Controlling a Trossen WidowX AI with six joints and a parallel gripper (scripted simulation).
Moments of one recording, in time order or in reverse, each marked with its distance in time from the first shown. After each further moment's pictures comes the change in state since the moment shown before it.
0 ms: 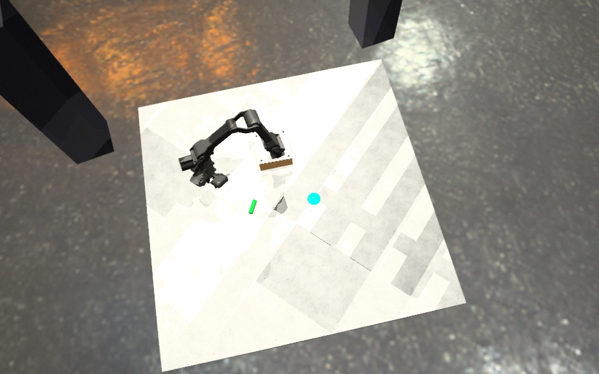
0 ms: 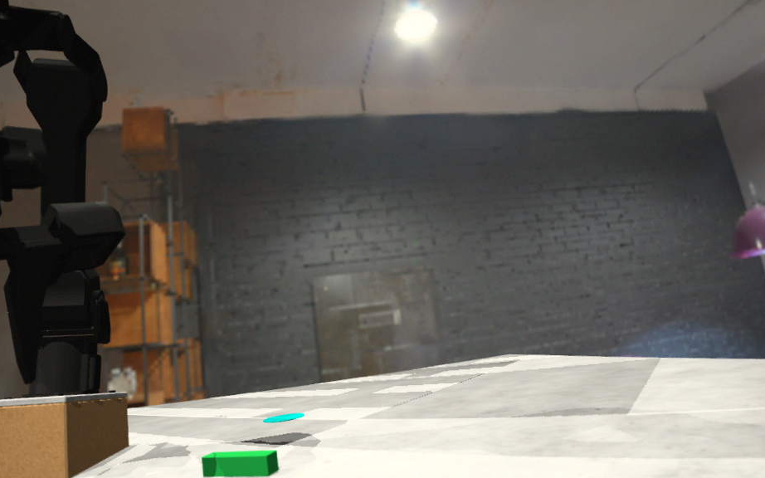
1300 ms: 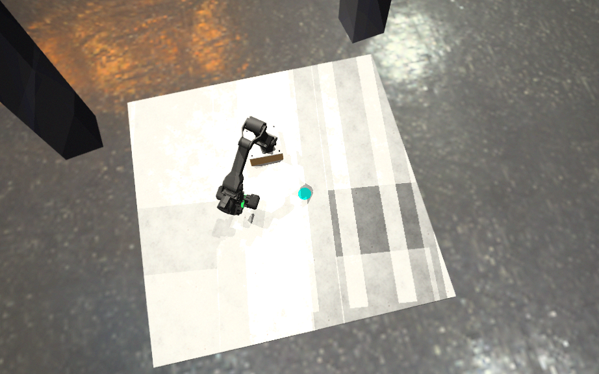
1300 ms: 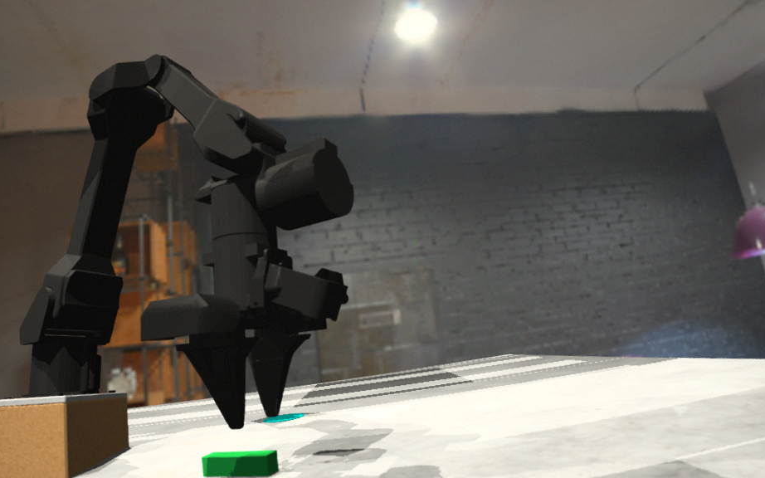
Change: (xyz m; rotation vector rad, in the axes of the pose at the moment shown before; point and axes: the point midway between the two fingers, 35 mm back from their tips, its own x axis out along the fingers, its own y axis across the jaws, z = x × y) arm 0.080 0.187 -0.033 -0.369 0.260 -0.150
